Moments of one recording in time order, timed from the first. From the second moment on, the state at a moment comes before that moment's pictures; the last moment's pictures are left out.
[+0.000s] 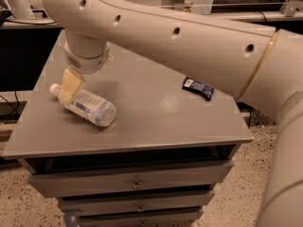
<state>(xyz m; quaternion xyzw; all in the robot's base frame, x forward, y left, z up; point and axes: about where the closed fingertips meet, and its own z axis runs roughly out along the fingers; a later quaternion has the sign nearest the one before) 0.581 0.161 0.872 -0.48 0.85 0.03 0.22</state>
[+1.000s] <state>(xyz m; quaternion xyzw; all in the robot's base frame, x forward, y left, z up) 0.577 0.187 0.843 -0.48 0.86 0.05 0.18</state>
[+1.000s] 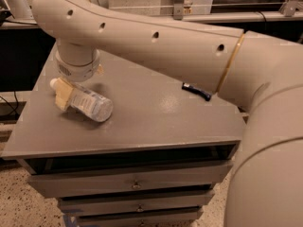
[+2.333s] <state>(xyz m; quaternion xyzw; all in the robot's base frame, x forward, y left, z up) 0.588 0.186 0.869 -0.48 0.85 0.05 0.22</state>
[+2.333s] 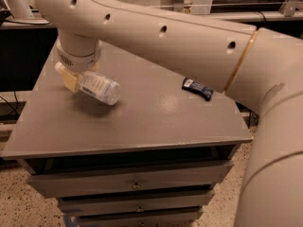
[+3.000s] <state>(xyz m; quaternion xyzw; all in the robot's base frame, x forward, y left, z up) 0.600 0.146 0.896 -0.47 0.81 0.13 0.33</state>
